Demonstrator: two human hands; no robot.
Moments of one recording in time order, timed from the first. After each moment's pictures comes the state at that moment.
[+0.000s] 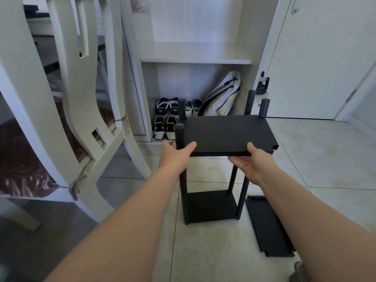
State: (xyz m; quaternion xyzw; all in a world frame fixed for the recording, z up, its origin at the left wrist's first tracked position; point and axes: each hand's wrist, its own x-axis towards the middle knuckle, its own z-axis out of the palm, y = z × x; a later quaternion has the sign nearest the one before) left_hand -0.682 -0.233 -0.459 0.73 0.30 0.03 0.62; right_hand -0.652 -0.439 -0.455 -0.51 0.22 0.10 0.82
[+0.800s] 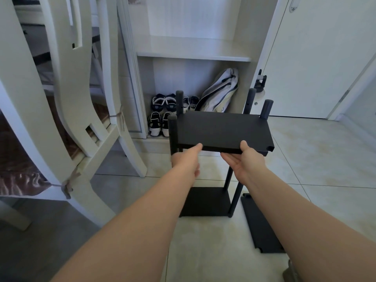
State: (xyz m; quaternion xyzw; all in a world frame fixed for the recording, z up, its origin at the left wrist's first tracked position) left_hand -0.678 -0.269 -0.461 0.53 0.40 -0.02 0.74; right_hand -0.659 -0.411 -0.456 -0.47 0.25 0.05 0.84
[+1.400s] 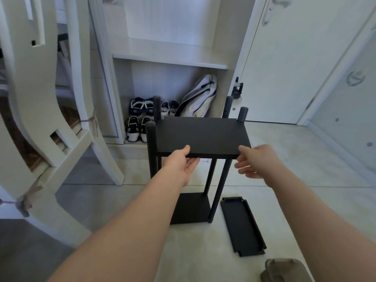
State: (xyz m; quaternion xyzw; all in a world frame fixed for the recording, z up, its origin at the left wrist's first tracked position) left_hand -0.656 -0.295 -0.457 0.35 0.29 -0.09 0.89; right_hand -0.658 -0.491 -0.409 -0.85 0.19 0.06 0.49
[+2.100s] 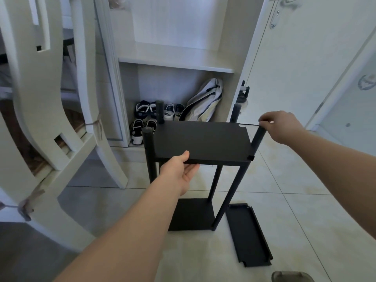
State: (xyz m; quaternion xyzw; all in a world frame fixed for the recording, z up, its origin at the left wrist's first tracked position) left_hand -0.657 -0.285 -0.458 0.35 0.30 -0.07 0.88; right_hand -0.546 -0.548 -0.371 -0.98 -0.02 -0.10 0.18
